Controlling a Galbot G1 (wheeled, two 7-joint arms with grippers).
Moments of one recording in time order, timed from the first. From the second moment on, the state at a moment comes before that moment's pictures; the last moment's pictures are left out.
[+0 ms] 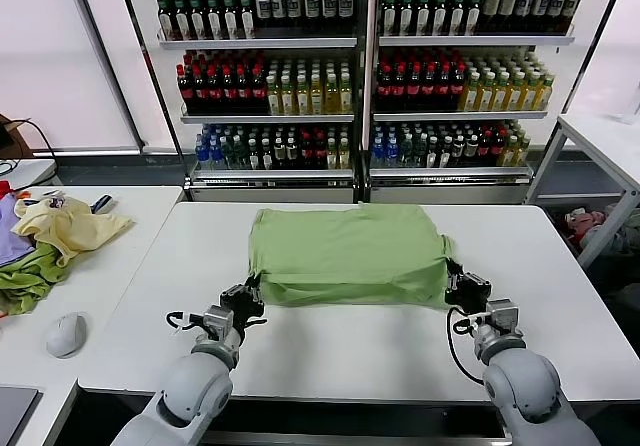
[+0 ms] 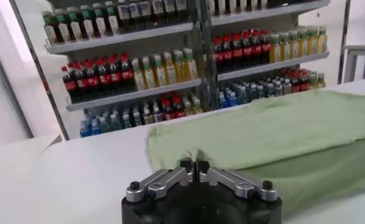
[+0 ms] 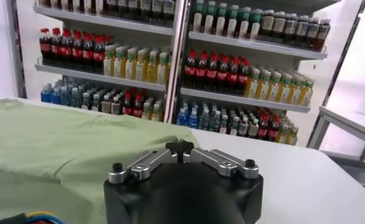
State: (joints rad) left arm 1.01 -1.14 -0.13 -1.81 -0.31 0.46 -0.27; right arm -1.08 1.12 0.40 1.80 0.29 -0.35 0.07
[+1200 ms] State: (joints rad) left arm 1.02 -1.17 -0.15 -1.74 -0.31 0.49 -0.34; right arm -1.12 1.15 0.45 1.77 0.33 -0.39 0.11
